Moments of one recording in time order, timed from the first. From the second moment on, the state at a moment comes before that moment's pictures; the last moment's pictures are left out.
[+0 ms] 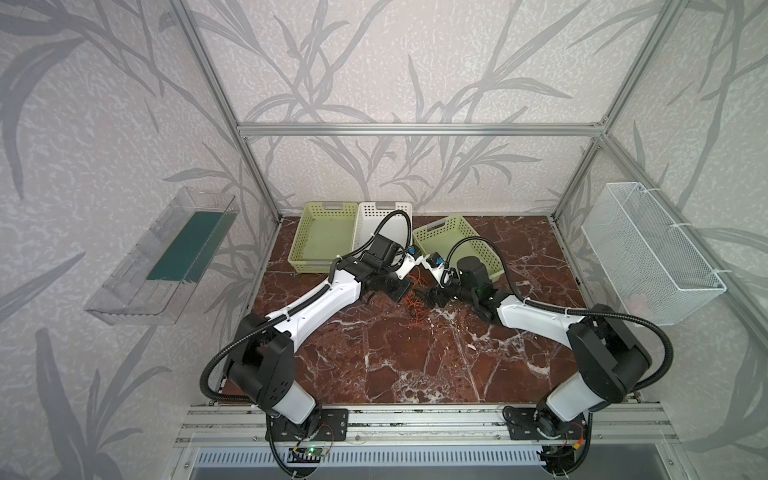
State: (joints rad) left arm -0.57 1.55 1.24 -0.61 0.28 0.19; right arm 0.62 1.61 0.86 0.30 -0.29 -0.08
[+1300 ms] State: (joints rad) left arm -0.50 1.50 1.74 -0.82 0.42 0.34; right arm 0.56 1.79 1.01 0.11 -0.16 0.07
